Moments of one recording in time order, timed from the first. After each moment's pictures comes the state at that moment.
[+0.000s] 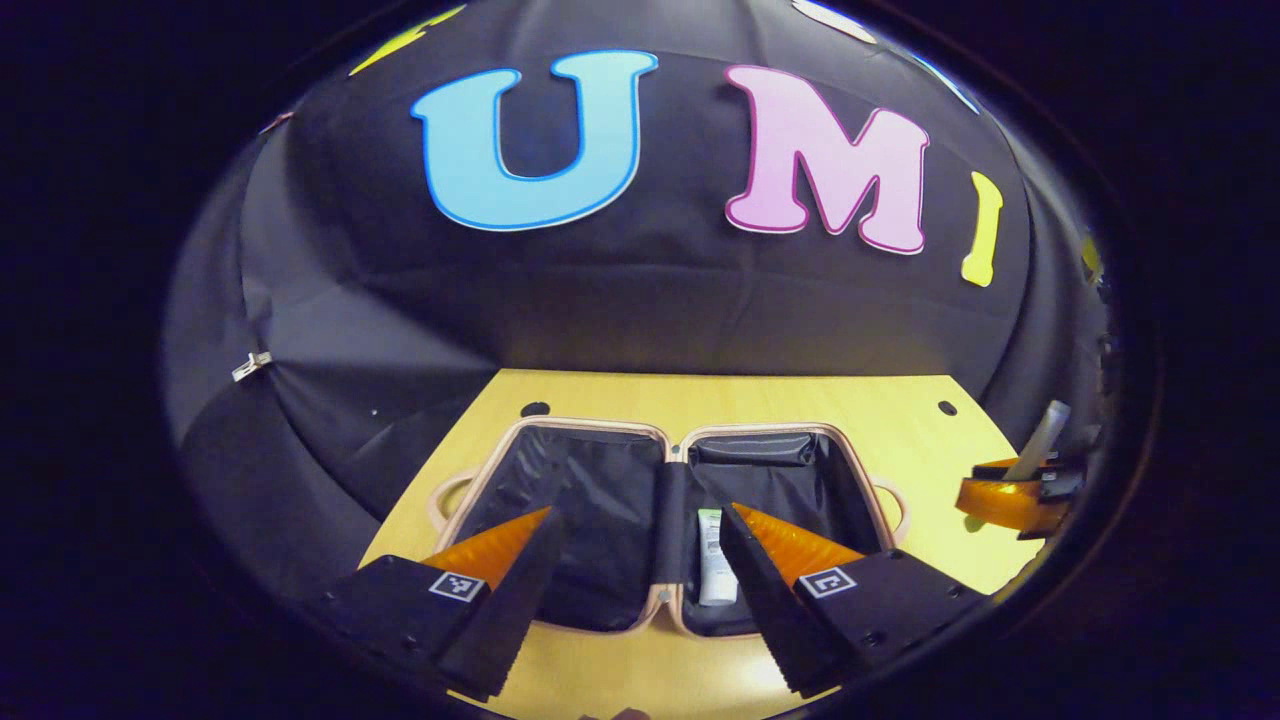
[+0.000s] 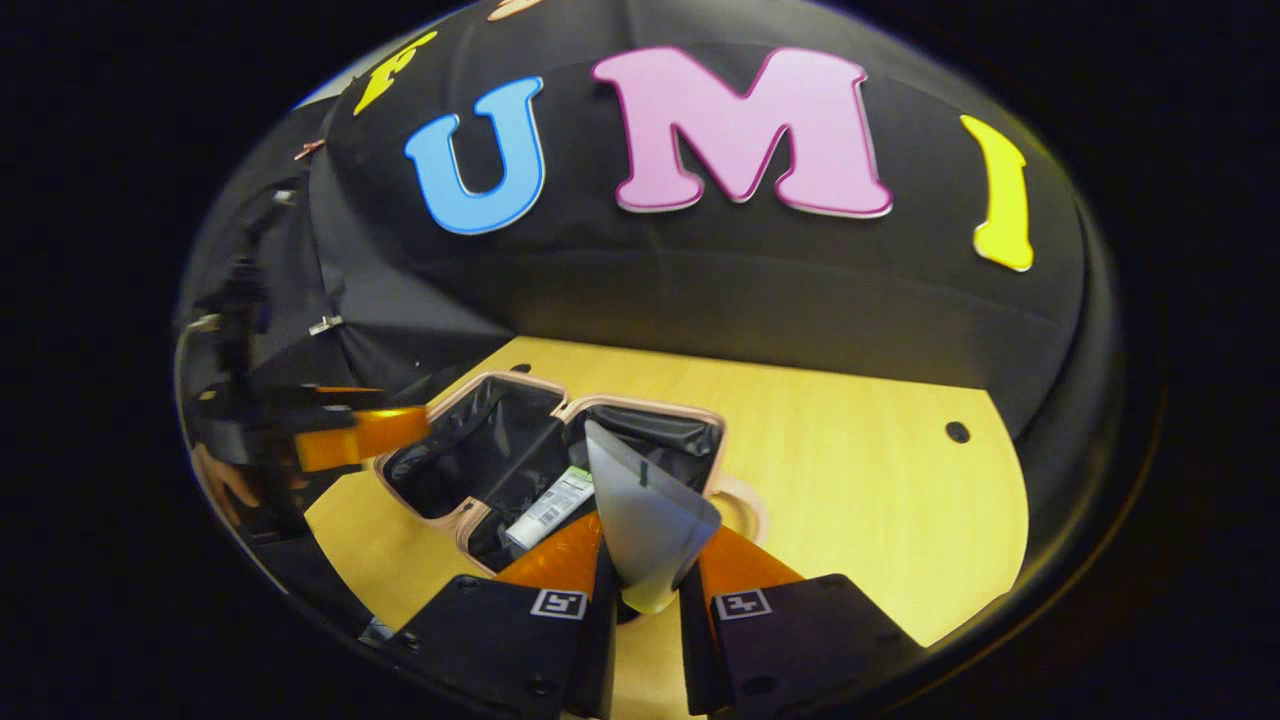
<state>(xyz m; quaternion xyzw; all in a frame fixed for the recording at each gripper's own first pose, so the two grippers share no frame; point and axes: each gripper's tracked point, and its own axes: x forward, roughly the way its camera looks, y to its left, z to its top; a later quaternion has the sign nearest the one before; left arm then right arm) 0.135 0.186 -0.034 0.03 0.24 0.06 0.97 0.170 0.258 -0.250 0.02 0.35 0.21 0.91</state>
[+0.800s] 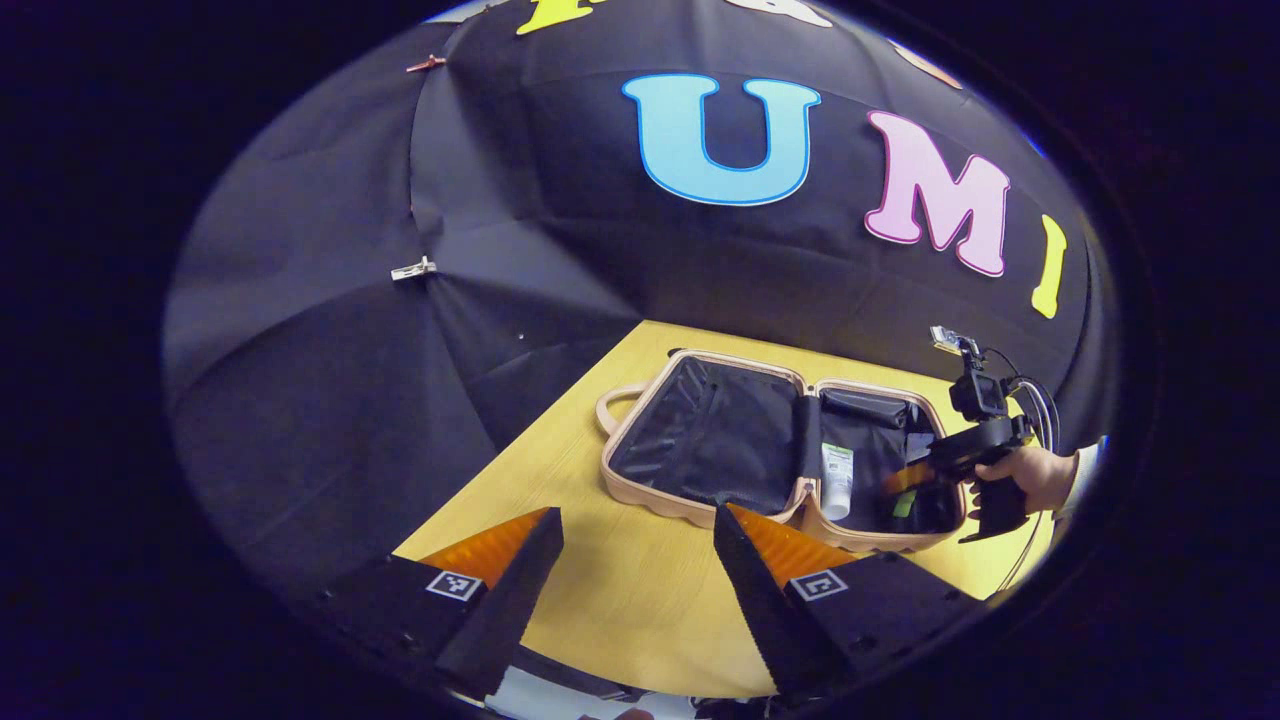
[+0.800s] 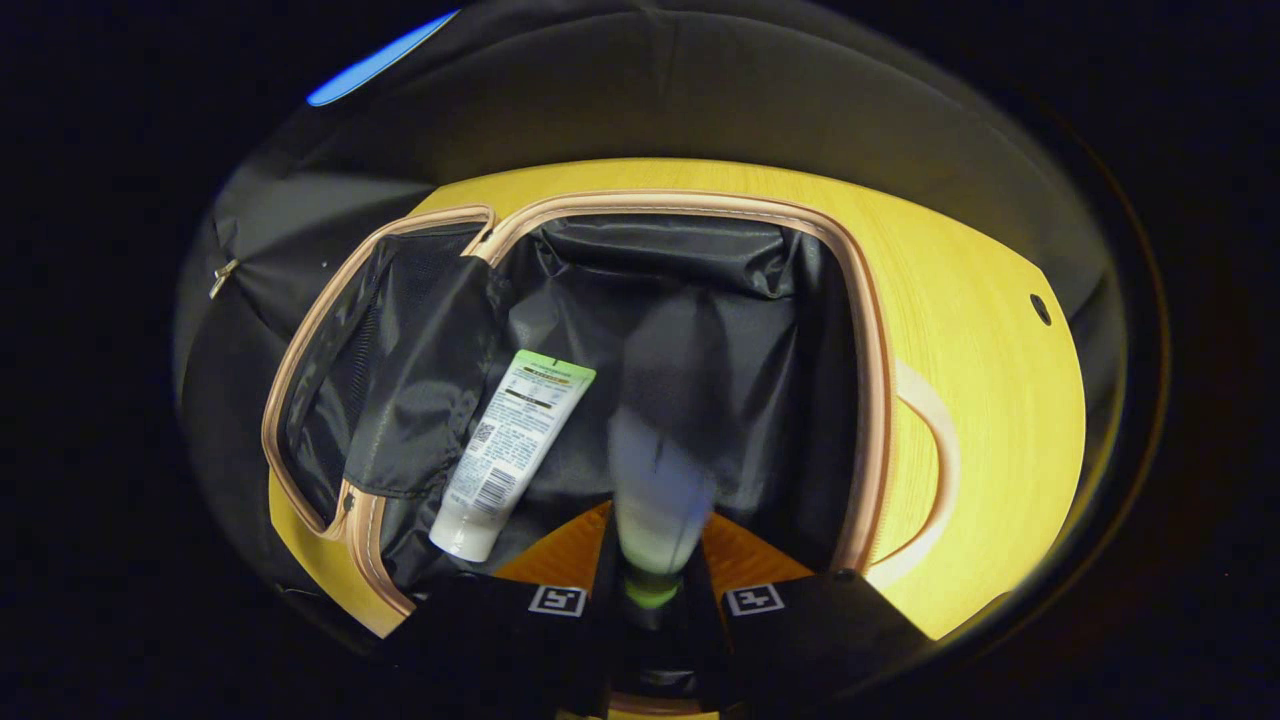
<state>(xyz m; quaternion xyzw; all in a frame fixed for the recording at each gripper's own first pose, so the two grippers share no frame) -0.010 0.285 -0.062 -0.02 0.24 0.20 0.95 0.176 0.313 -0.414 0.00 0.56 0.13 0.82</state>
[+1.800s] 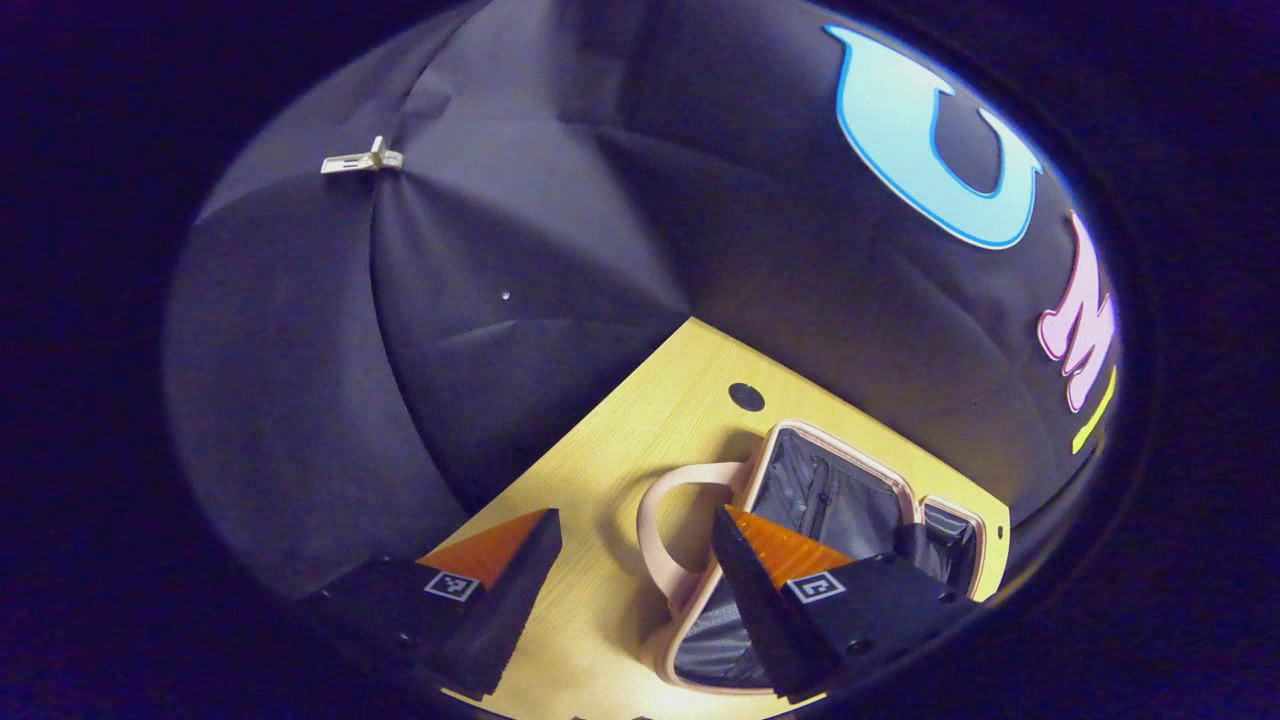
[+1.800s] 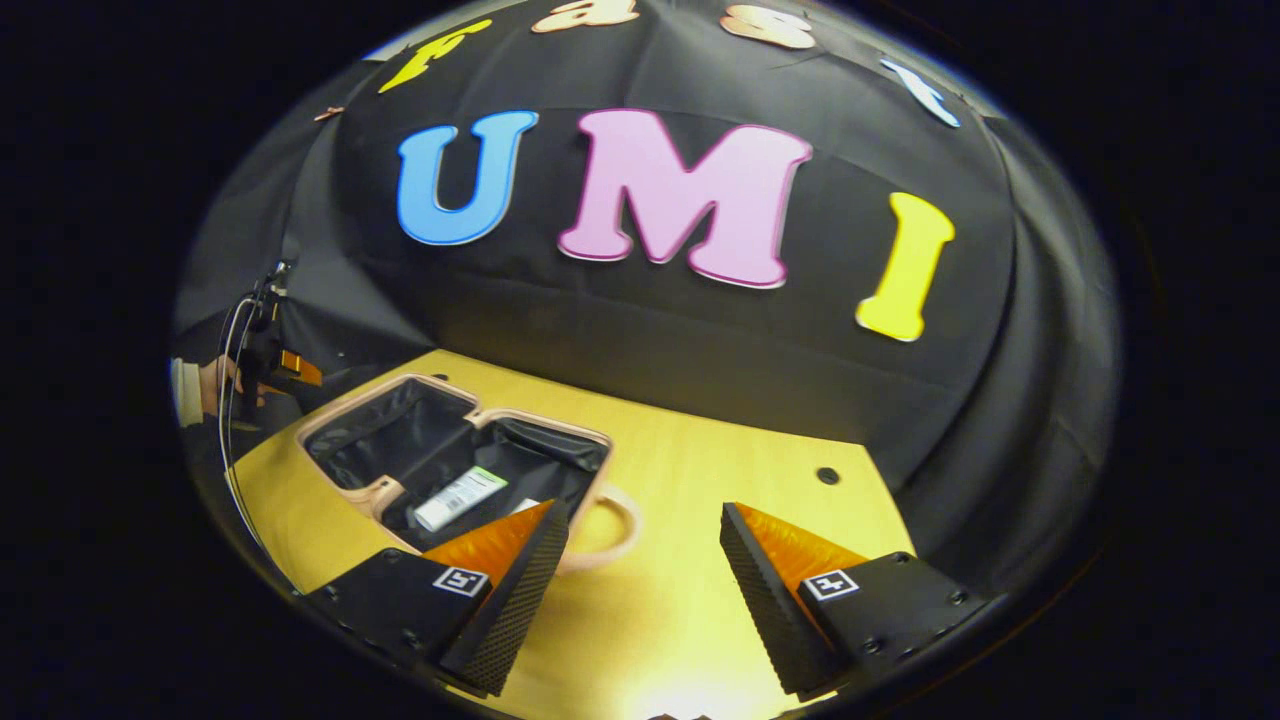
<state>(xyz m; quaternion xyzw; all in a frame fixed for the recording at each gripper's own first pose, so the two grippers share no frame) 0.206 0.467 -0.133 -0.18 0.29 0.18 0.92 0.109 0.123 -0.182 -0.09 0.24 0.06 0.96</state>
